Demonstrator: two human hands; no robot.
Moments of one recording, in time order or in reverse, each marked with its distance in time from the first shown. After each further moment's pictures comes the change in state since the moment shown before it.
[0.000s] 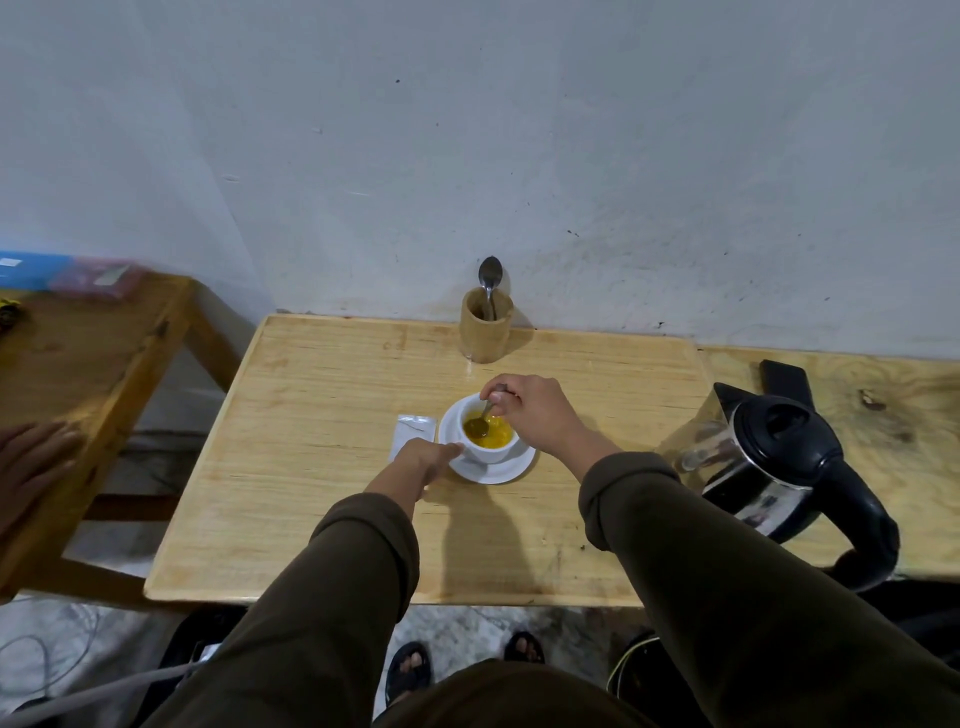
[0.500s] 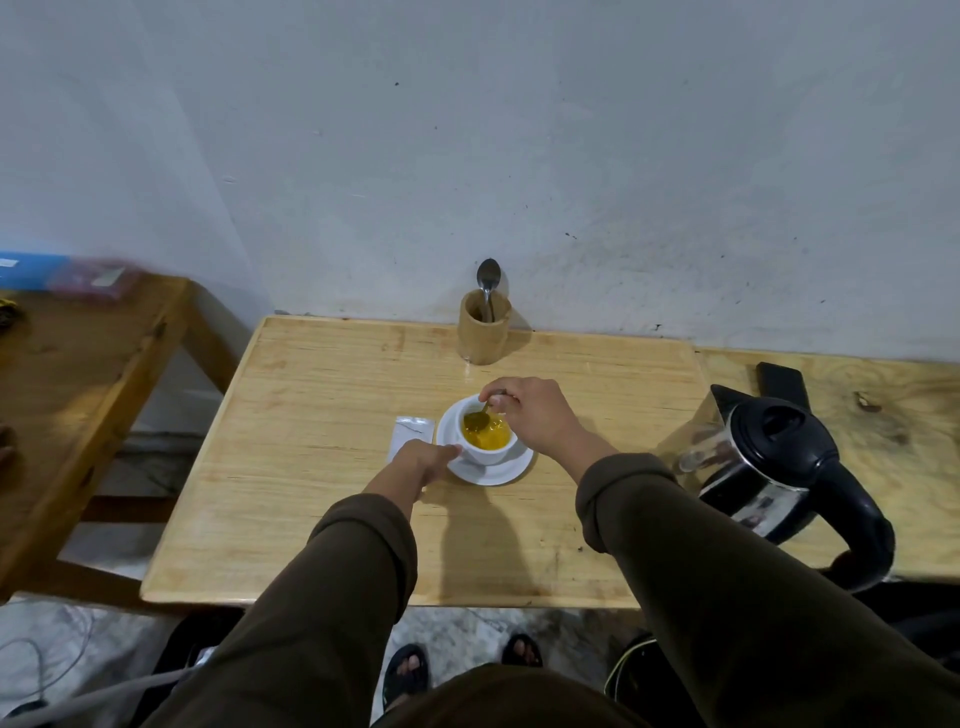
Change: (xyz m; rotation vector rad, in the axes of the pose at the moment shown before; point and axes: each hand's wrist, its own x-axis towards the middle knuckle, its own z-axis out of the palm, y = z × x) left_hand 0.002 0.001 0.001 -0.016 -0.008 -0.001; right_hand 0.001 0.001 -0.001 -0.051 0.009 -0.007
